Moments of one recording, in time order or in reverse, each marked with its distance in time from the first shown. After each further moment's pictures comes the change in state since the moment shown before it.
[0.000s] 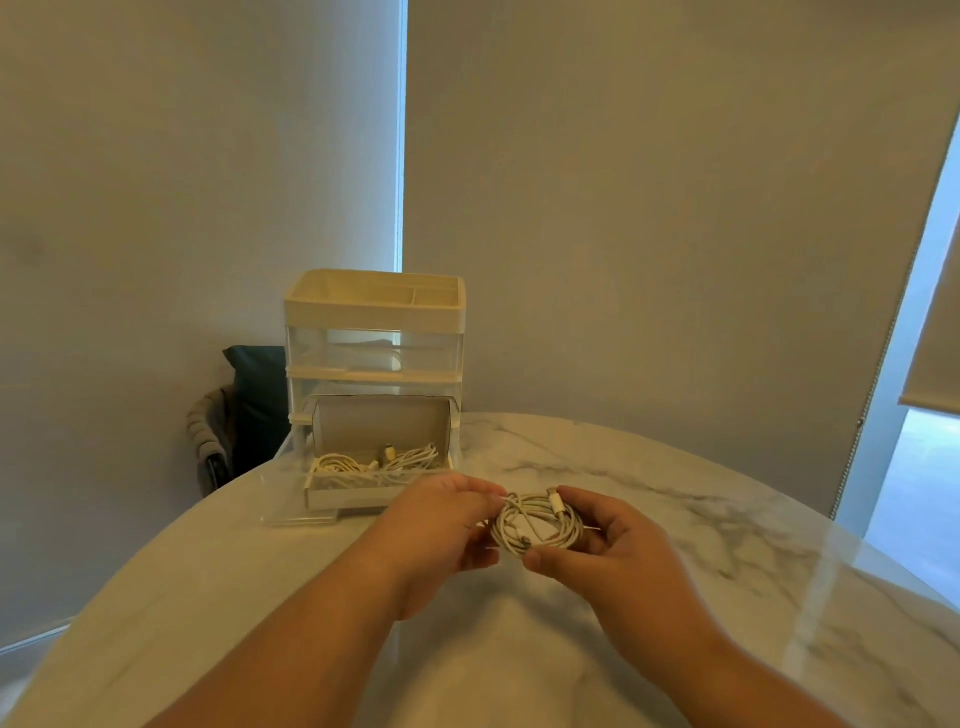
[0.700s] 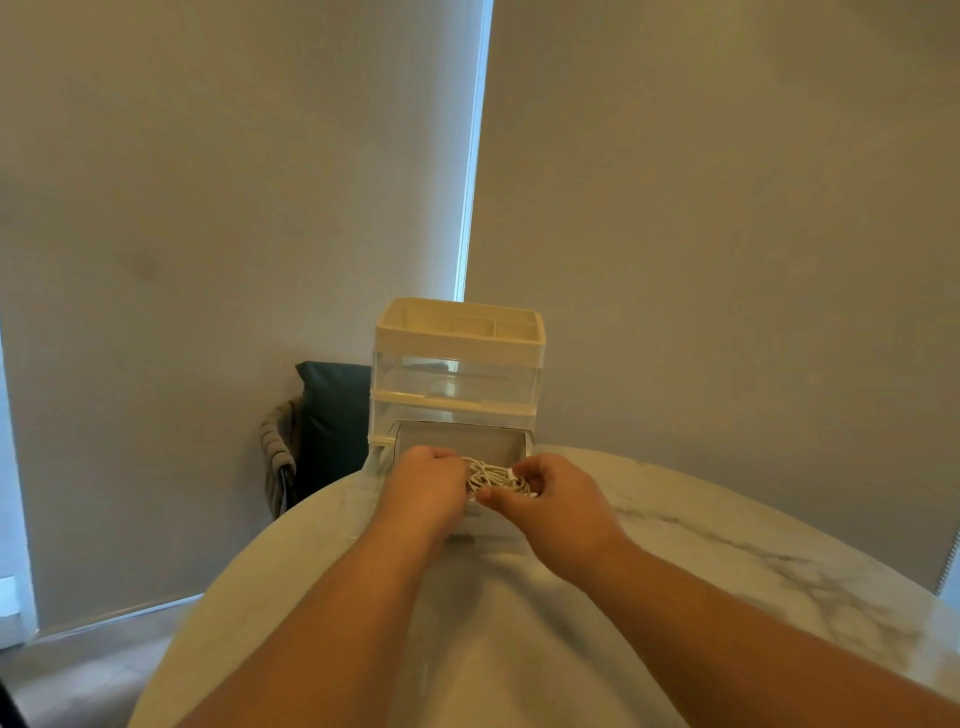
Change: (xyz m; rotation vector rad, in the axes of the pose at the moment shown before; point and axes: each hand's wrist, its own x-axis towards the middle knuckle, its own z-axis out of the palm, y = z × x) left_hand 0.031 0.030 -0.075 0.181 0.536 0.073; right_hand 0.074 -0.030 0.110 -0.678 -0.041 -0.081
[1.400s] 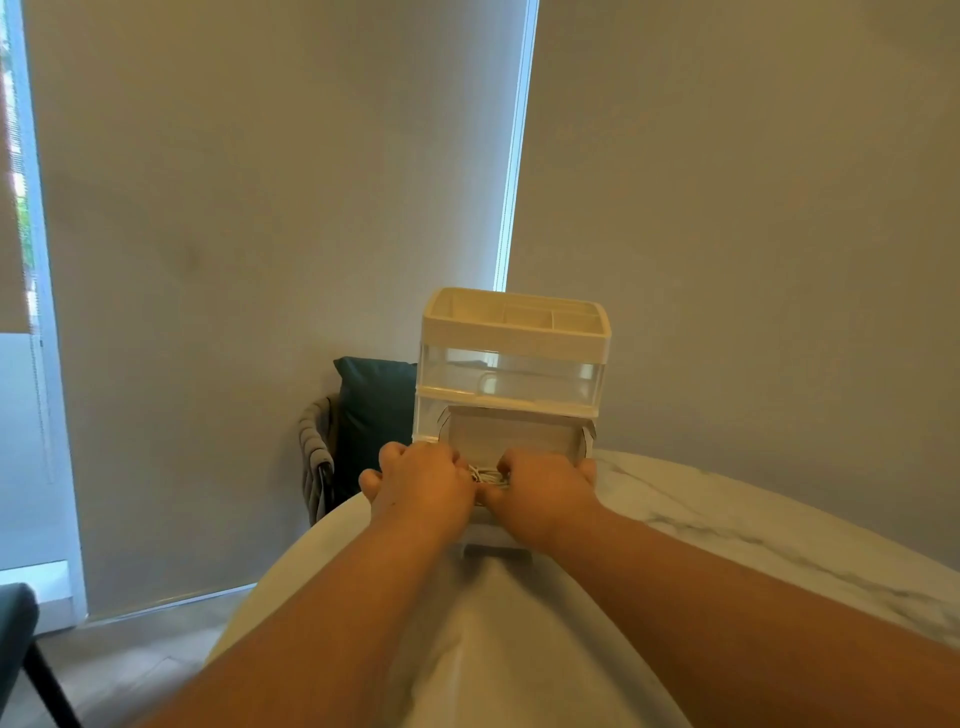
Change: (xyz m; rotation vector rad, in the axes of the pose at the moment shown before) left_hand 0.068 -0.034 -0.026 0.872 0.165 0.211; right_hand 0.072 -0.020 0.075 -0.676 -0.125 -0.132
